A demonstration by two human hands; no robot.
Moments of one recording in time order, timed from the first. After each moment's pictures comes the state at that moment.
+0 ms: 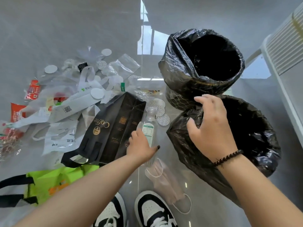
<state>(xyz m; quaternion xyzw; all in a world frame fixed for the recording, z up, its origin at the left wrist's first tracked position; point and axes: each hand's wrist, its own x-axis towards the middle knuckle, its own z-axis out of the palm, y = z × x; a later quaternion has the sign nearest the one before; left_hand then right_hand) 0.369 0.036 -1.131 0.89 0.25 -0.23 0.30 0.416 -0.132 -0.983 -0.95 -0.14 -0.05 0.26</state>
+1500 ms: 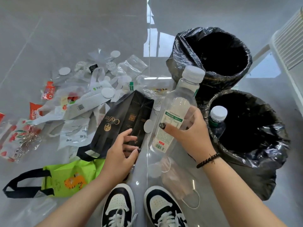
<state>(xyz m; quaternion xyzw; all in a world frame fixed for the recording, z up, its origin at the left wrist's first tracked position) 0.273 0.105 -1.072 0.83 0.21 -0.02 0.52 0.378 -0.082 -1.011 -0.76 0.02 0.16 0.63</state>
